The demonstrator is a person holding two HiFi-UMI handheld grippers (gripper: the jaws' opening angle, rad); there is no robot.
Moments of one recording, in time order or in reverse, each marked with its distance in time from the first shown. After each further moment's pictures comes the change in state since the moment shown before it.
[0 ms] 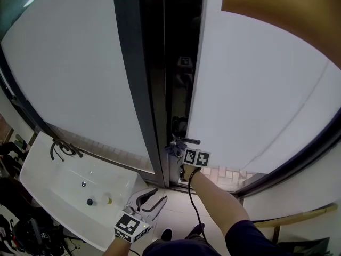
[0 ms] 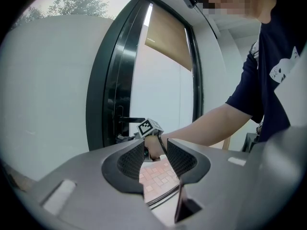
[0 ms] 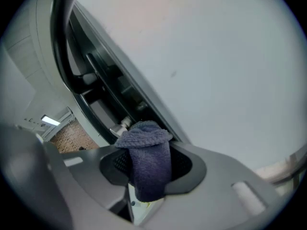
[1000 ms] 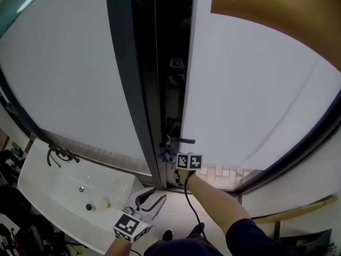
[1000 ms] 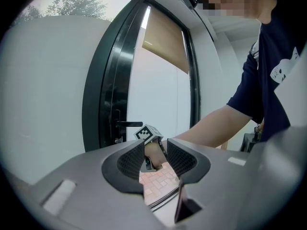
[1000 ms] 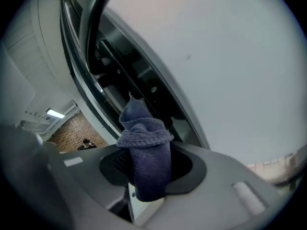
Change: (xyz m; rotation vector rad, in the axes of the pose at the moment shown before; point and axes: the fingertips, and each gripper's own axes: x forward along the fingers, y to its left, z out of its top) left arm 0.002 -0.001 0.013 0.013 -0.031 -0.027; right arm -0.002 0.017 -0.028 -0.049 0.078 0.035
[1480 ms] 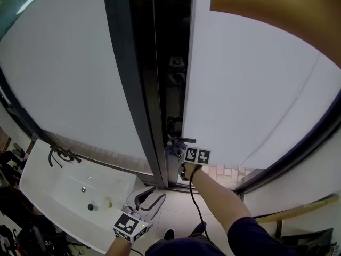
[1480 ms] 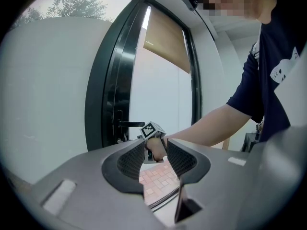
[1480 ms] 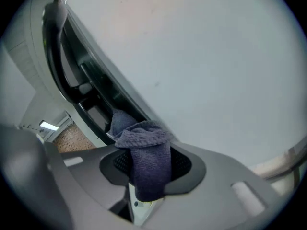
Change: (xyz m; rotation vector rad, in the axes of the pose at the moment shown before) left arm -0.003 0.007 -0.002 0.011 0.000 0.016; right arm -0.010 -0.029 0.030 0.095 -0.072 -0.038
